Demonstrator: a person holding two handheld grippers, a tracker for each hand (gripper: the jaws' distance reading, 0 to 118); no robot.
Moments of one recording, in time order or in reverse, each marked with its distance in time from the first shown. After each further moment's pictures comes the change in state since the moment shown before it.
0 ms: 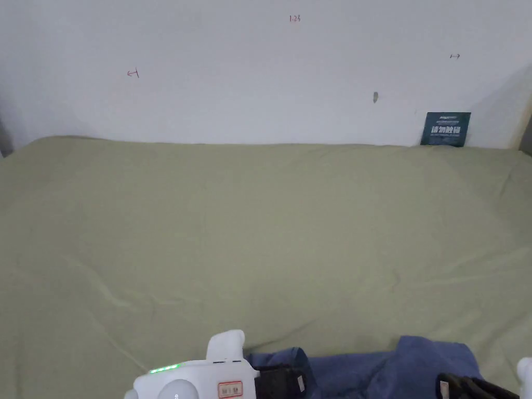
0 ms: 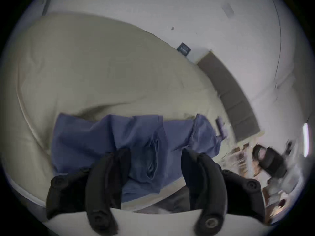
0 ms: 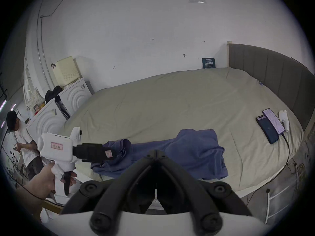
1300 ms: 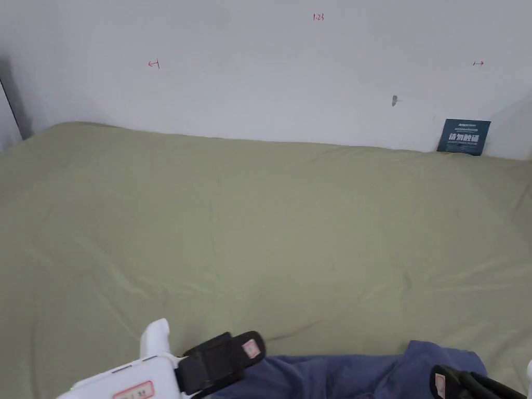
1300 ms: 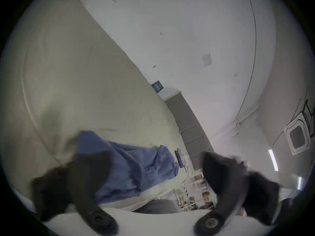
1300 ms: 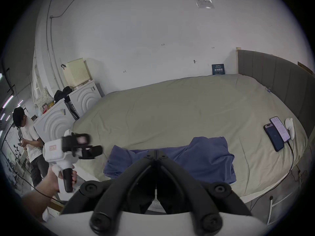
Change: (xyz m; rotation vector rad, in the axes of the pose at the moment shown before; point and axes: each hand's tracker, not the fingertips) left arm -0.067 -0.003 0.088 0.271 -0.338 0.090; right arm -0.021 0.009 0.008 0.043 0.081 0.033
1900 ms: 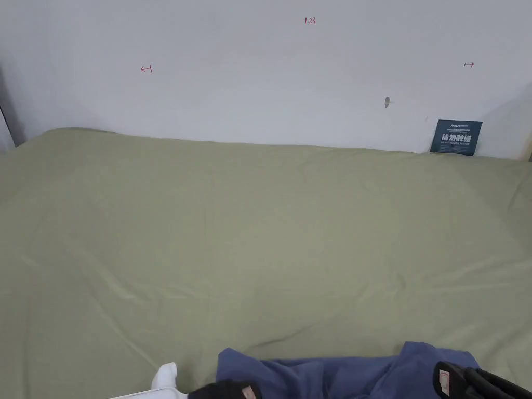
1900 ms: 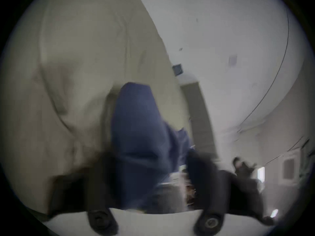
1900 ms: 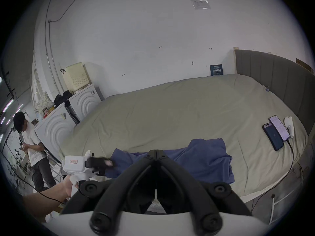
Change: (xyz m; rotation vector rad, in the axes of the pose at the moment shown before) left arm -0.060 -0.031 -0.049 -0.232 0.124 0.186; right arm 0.006 0.005 0.008 0.018 0.001 -0.028
